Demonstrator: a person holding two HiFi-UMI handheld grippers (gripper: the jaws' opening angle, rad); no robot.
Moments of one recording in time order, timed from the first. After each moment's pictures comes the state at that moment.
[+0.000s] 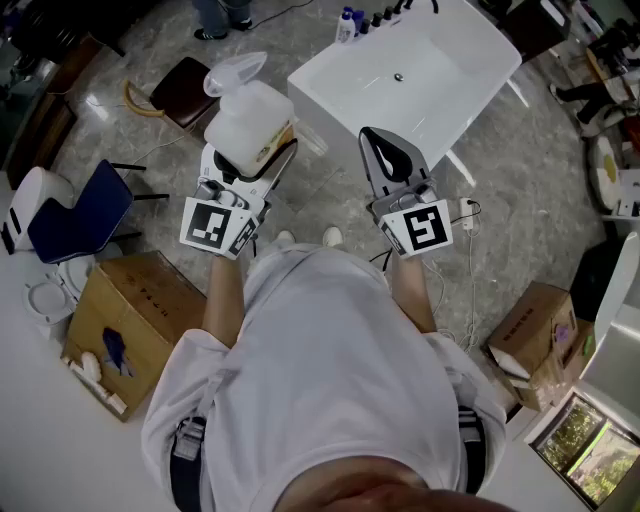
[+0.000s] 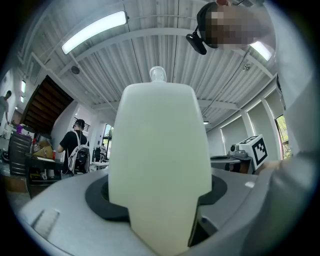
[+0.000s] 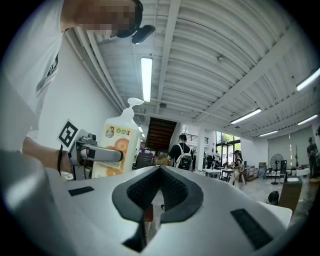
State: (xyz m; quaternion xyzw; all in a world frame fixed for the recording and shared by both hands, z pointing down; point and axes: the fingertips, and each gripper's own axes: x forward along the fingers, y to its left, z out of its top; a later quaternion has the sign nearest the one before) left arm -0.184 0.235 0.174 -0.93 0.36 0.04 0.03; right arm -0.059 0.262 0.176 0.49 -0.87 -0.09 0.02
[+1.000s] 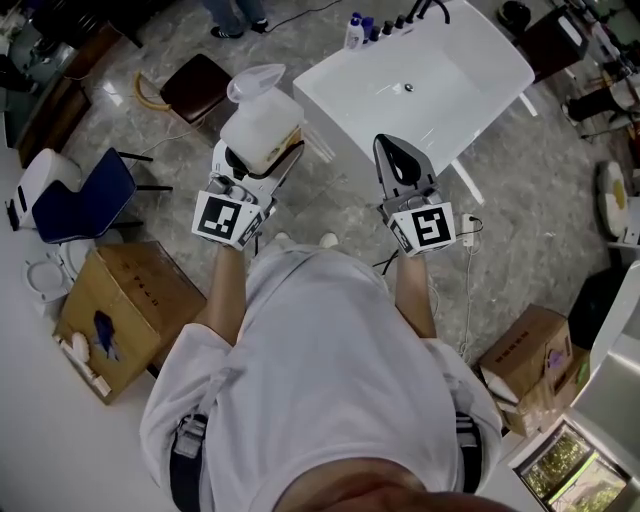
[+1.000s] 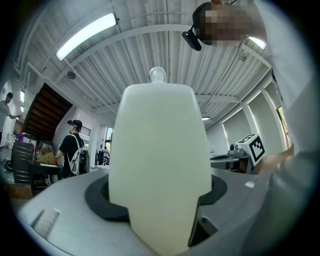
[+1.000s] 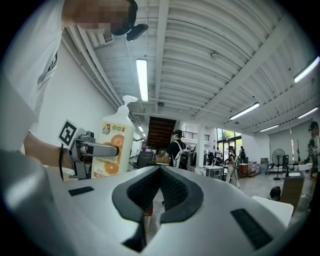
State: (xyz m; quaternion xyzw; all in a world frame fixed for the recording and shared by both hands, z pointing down) left arm -0.133 0.235 0.196 -0.93 0.37 0.03 0.05; right arm 0.015 0.258 0.211 0.49 -0.87 -0.07 0.02
